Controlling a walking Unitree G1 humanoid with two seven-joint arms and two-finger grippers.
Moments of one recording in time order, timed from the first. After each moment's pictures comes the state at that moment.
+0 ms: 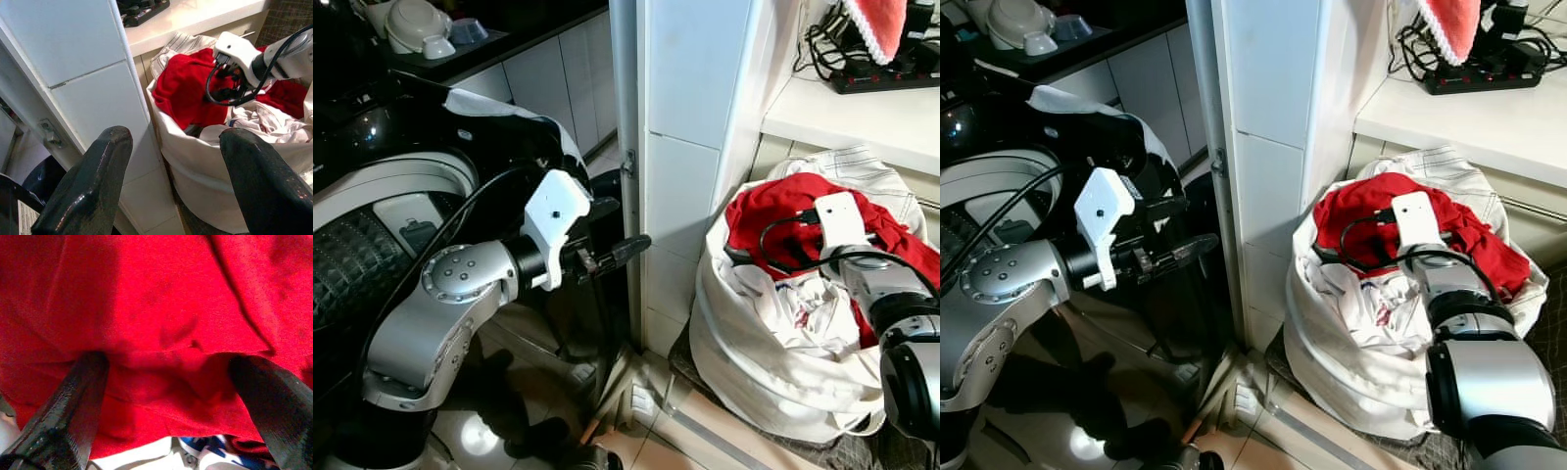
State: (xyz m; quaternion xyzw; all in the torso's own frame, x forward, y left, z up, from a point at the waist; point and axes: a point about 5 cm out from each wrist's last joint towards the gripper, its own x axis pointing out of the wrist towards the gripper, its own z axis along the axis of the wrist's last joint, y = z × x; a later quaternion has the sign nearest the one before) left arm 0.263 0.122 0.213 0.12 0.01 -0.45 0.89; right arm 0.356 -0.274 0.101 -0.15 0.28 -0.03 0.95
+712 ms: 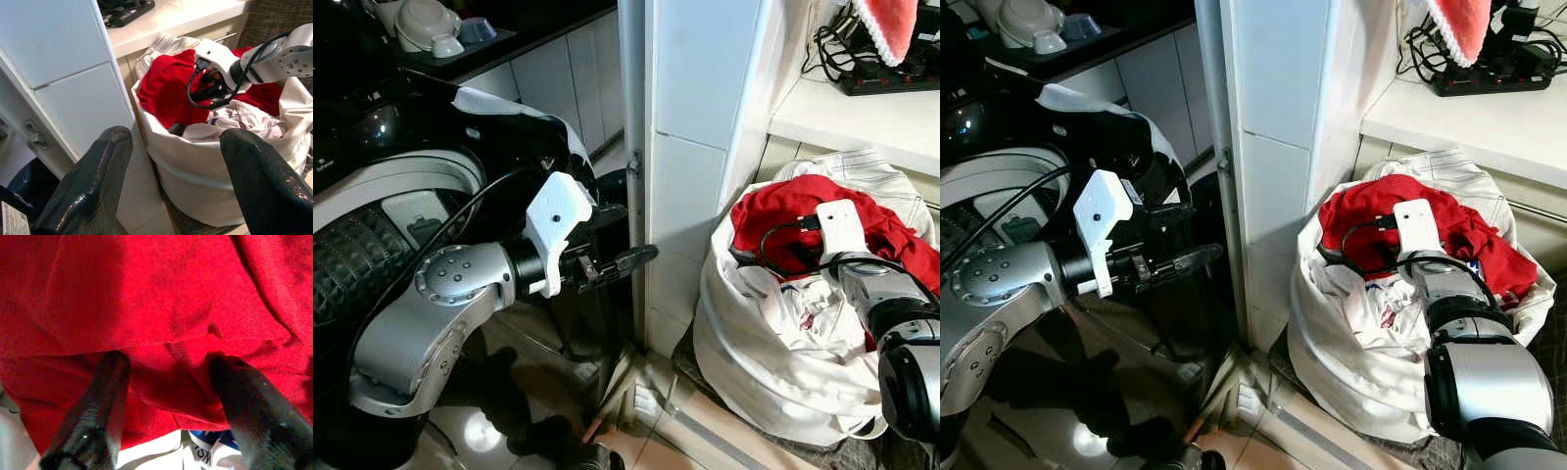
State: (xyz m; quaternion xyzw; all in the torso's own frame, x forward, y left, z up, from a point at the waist) left arm 0.255 0.120 0.218 0.12 0.02 -0.48 0.87; right arm 0.352 -0.276 0.095 -0.14 0.29 -0.05 0.95
